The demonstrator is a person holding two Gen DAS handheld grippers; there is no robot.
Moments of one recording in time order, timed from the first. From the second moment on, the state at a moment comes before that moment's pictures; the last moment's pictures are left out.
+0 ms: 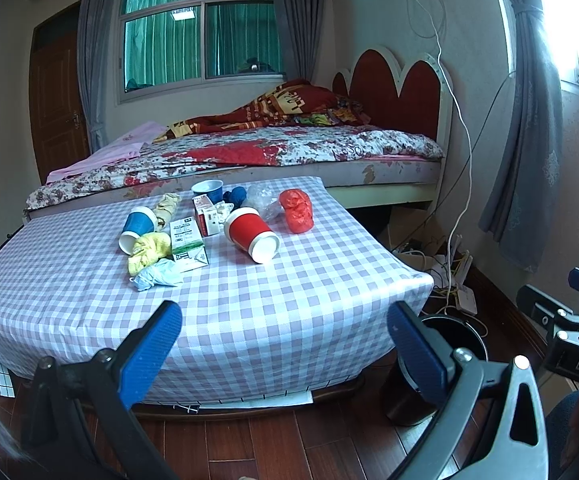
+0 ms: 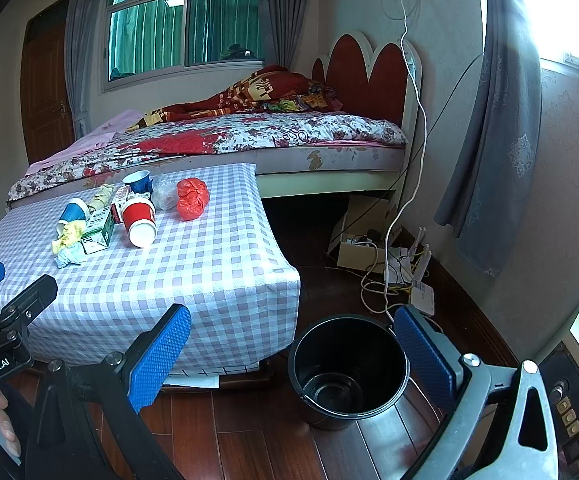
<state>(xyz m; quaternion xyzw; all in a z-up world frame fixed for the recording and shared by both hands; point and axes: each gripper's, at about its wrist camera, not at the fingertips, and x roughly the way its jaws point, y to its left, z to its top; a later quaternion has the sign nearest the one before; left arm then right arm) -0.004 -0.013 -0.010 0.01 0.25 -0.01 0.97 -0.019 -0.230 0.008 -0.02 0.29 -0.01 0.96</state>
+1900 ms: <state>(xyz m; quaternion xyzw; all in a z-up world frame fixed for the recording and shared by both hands) 0.165 0.177 -0.107 -0.08 0.35 0.11 0.93 0.197 -0.031 -0.066 -0.07 0.35 0.21 0.91</state>
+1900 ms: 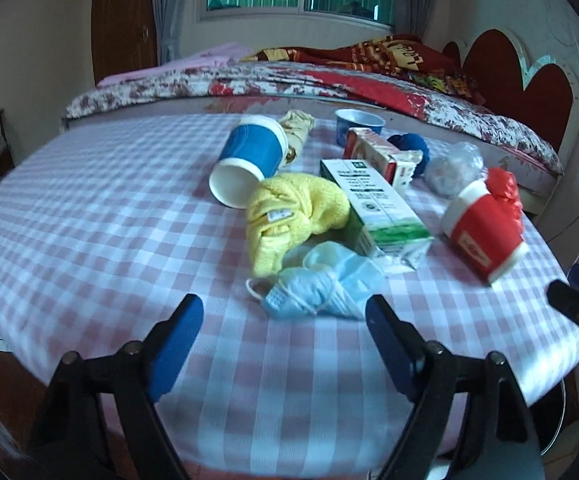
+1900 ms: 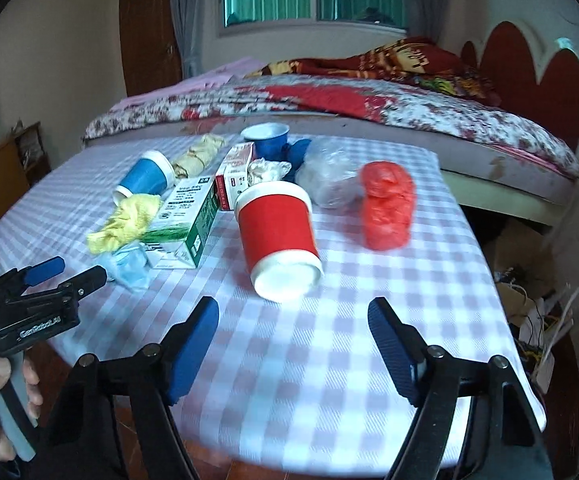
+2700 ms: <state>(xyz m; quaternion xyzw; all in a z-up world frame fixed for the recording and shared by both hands) 0.172 0.167 -0.110 -0.10 0.35 0.05 0.93 0.234 -0.016 -0.076 -0.08 0.35 0.22 0.91</state>
